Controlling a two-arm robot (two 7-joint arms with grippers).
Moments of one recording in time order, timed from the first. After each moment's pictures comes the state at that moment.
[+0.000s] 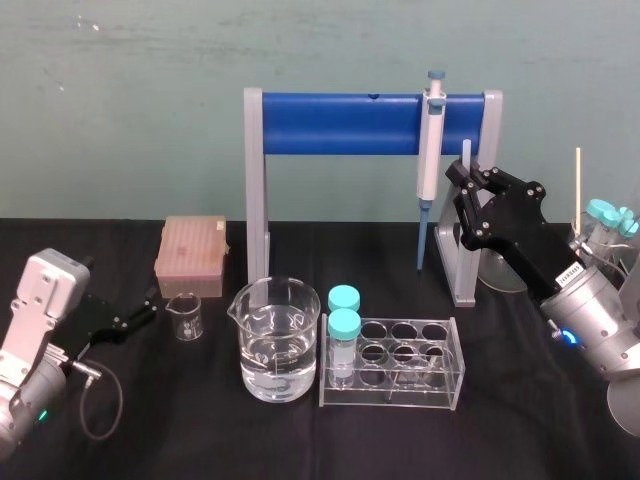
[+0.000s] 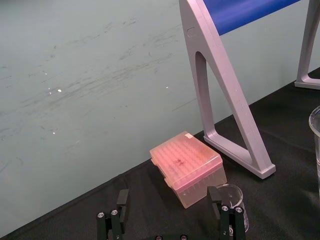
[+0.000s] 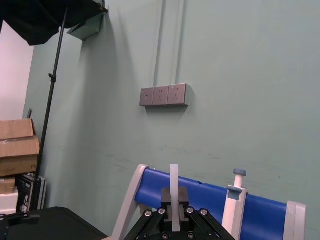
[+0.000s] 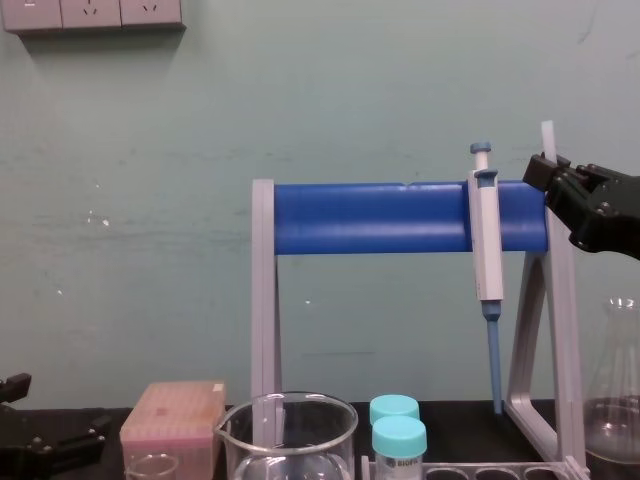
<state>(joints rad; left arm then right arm) -0.20 0.60 0.45 -1.41 -0.25 -0.12 0.03 0.29 0.34 -0.23 -1.36 0.46 -0.47 0.56</state>
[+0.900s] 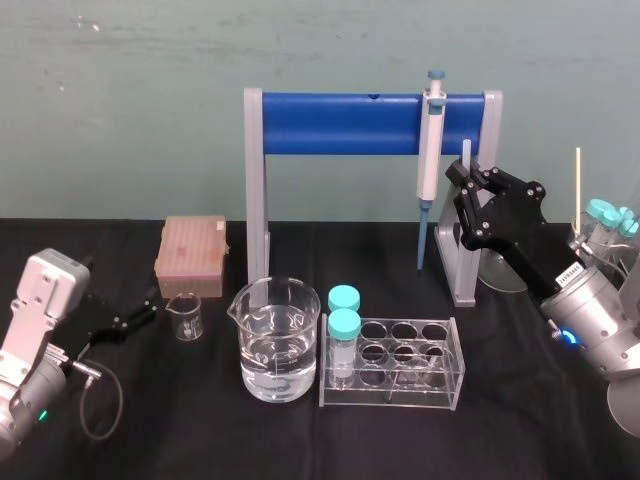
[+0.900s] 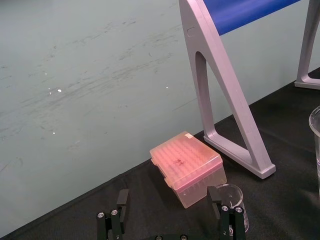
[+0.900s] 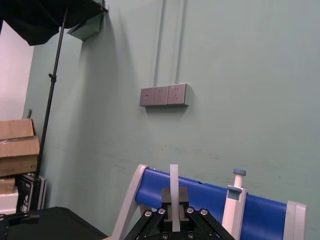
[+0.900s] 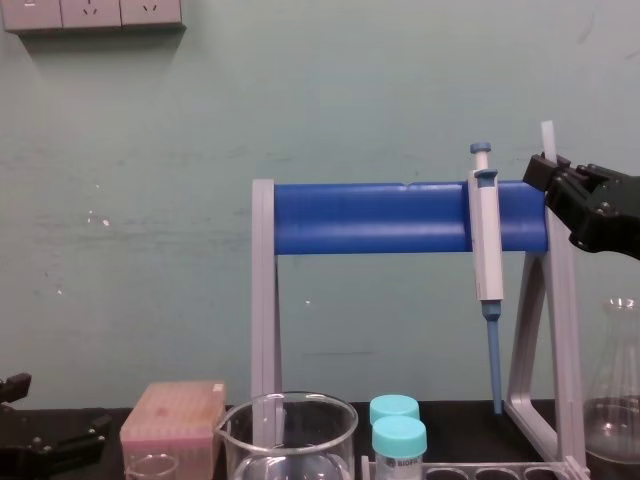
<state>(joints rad) -0.20 0.60 0.45 -1.41 -0.25 -0.12 0.03 0.29 0.34 -0.23 -1.36 0.46 -0.47 0.56</state>
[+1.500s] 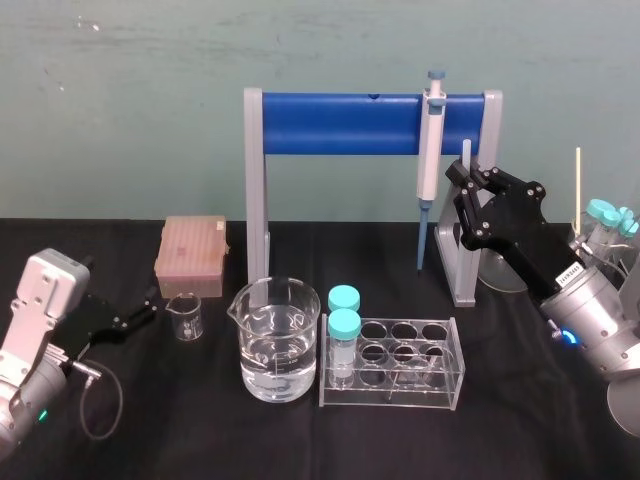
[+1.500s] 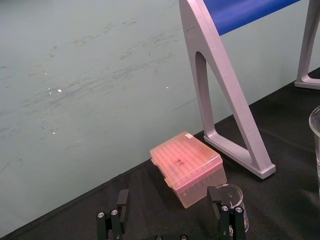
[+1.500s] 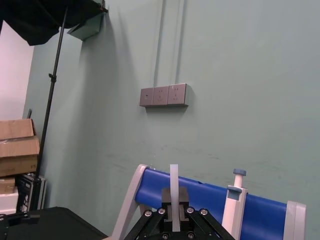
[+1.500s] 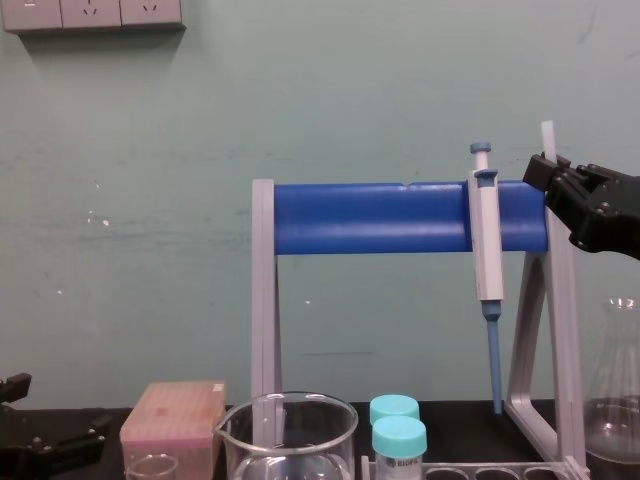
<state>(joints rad) -0.20 0.60 0.45 -1.41 -0.25 -0.12 0.03 0.29 0.34 -0.23 -1.36 0.46 -0.47 0.56</state>
